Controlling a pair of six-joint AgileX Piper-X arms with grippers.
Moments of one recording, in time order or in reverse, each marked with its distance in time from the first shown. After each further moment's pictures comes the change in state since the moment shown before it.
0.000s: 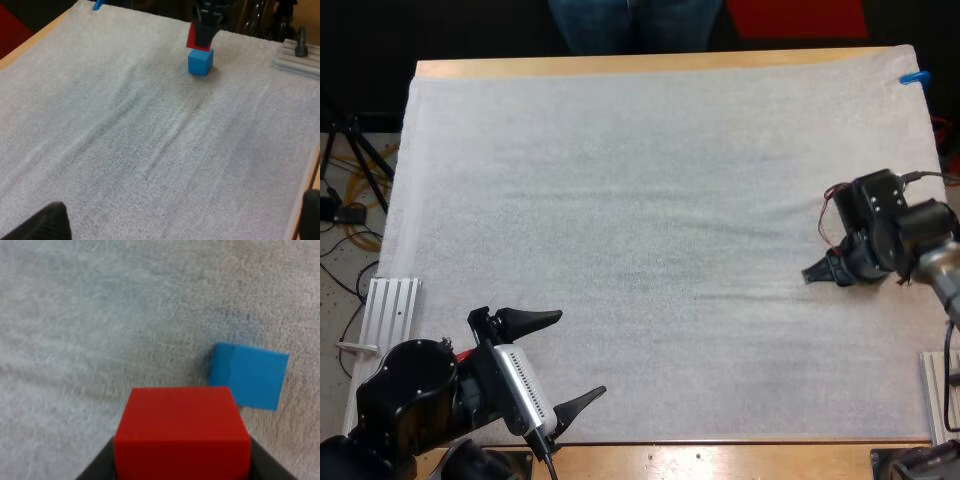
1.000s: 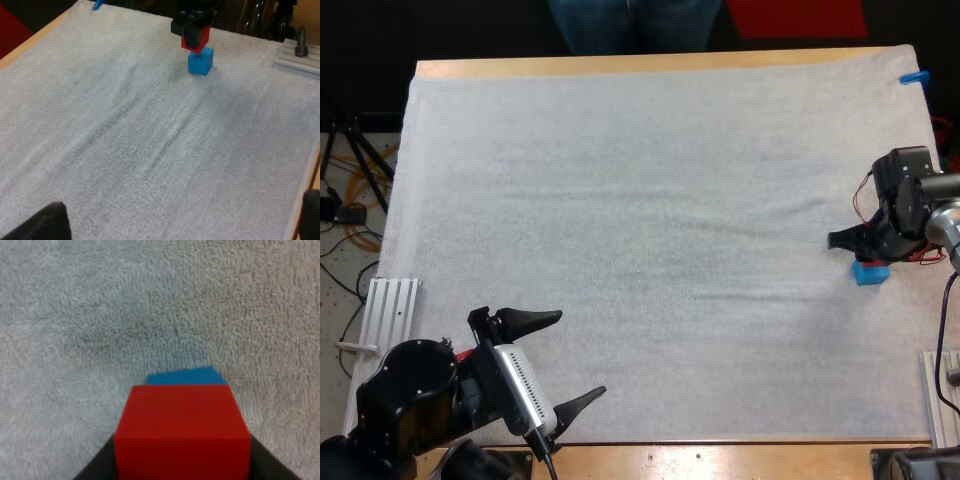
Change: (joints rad) left arm 0.000 0.000 0.000 0.000 0.000 0.000; right arm -0.217 0.199 -0.033 -0.080 -0.059 0.114
